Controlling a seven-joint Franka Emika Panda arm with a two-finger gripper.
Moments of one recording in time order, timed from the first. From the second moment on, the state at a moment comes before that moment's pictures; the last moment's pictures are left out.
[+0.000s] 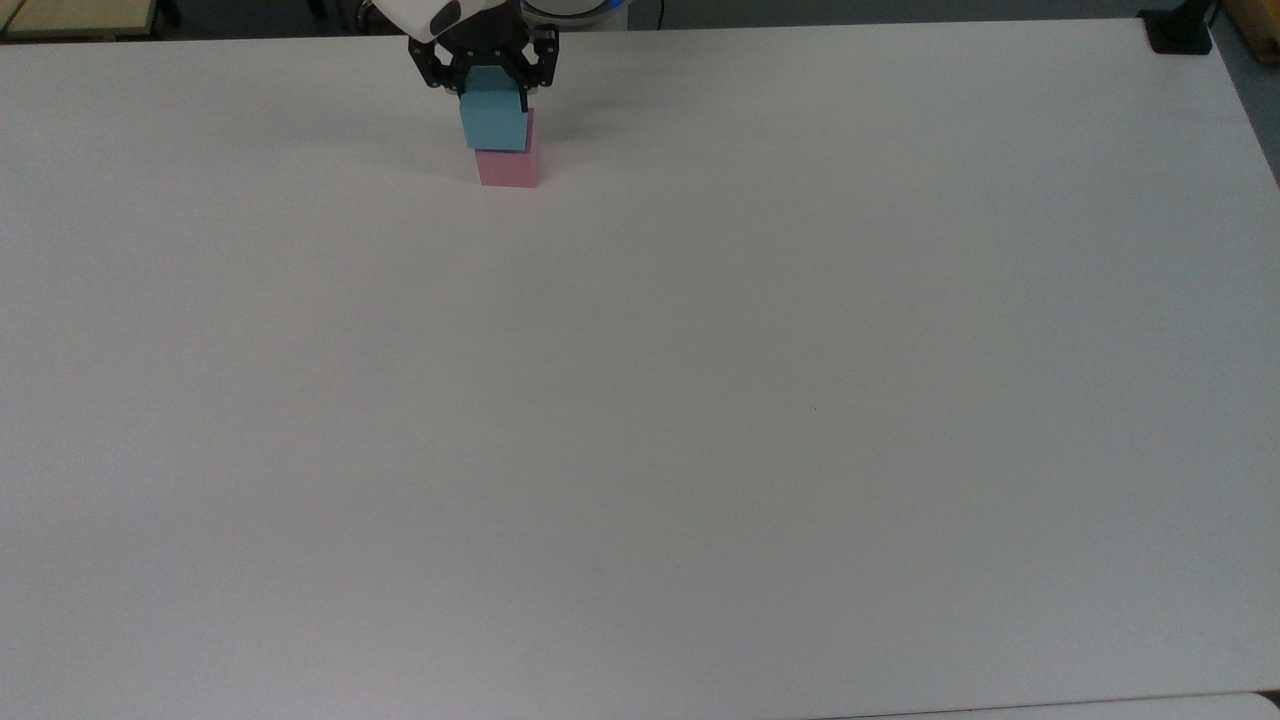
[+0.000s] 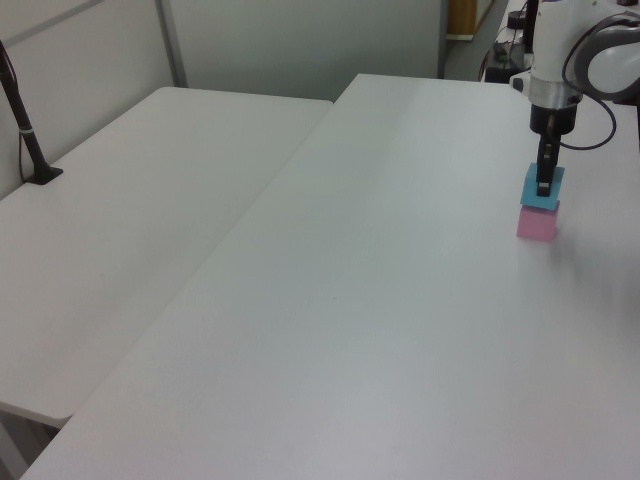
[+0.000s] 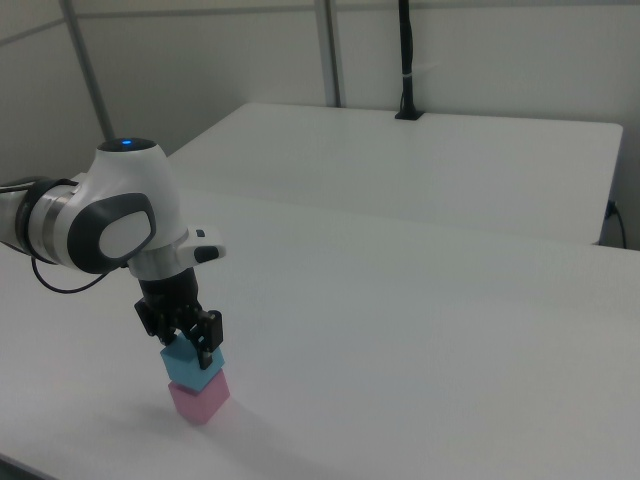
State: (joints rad) arm 0.03 -0.29 -0.10 -2.48 -0.08 2.15 -0.09
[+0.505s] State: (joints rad) arm 0.03 -0.29 -0.10 -2.48 -0.08 2.13 -0.10
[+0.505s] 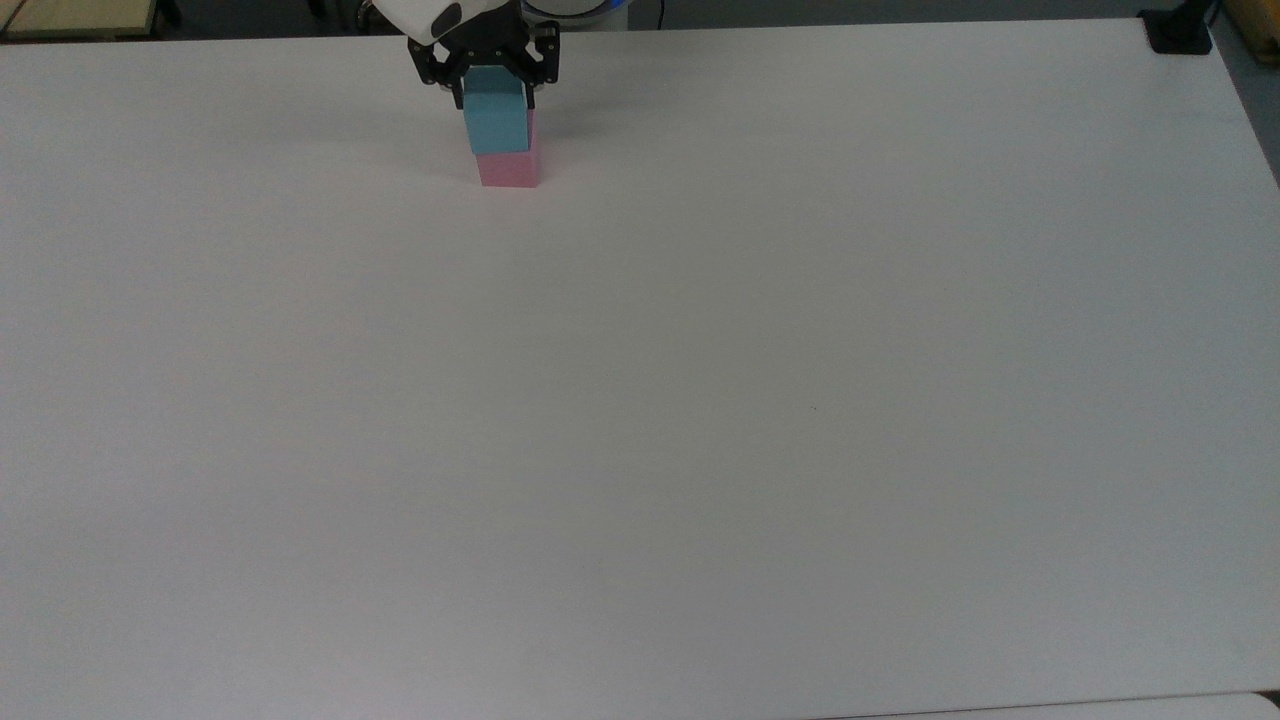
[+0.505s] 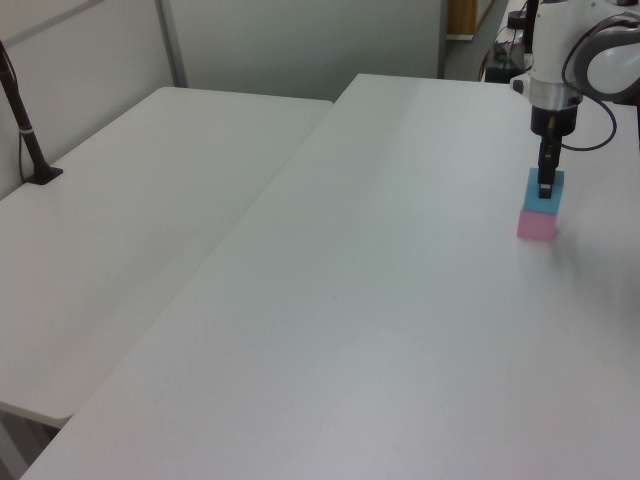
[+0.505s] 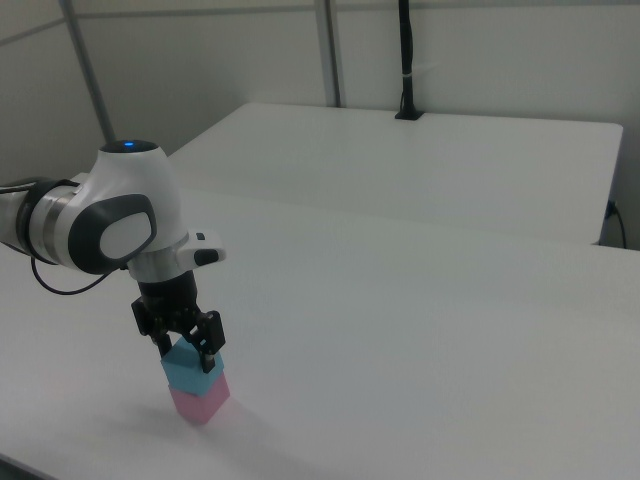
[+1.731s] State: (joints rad) arm 0.13 -0.13 -0.10 -1.71 -0.08 1.48 -0.01
